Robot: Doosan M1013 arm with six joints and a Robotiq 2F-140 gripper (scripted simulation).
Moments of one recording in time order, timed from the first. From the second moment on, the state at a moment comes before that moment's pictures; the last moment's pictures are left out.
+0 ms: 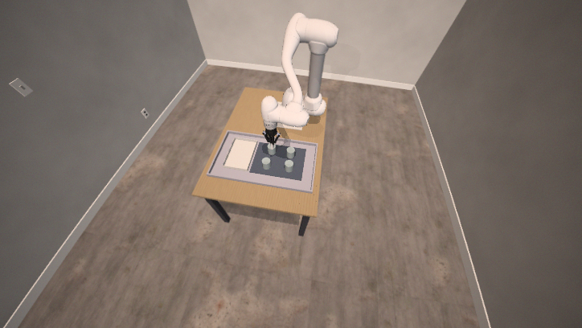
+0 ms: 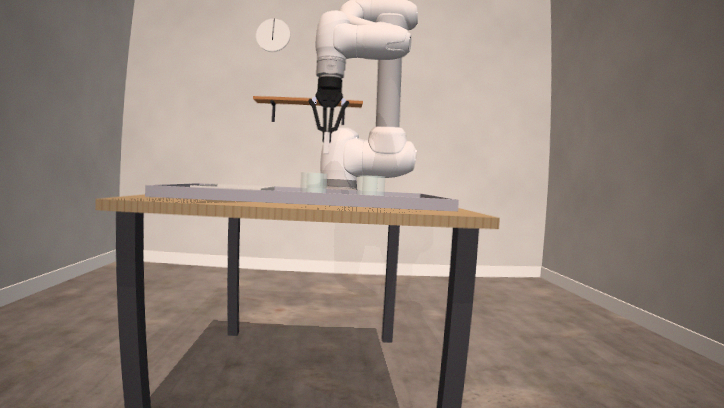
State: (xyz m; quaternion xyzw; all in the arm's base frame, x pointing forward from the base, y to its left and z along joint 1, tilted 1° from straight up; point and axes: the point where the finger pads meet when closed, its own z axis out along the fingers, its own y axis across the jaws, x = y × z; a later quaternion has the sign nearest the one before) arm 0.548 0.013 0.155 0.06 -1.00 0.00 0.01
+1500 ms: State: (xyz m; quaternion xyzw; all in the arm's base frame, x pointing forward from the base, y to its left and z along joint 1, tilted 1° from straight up) arm 0.538 0.146 0.078 0.06 -1.00 0.00 0.01
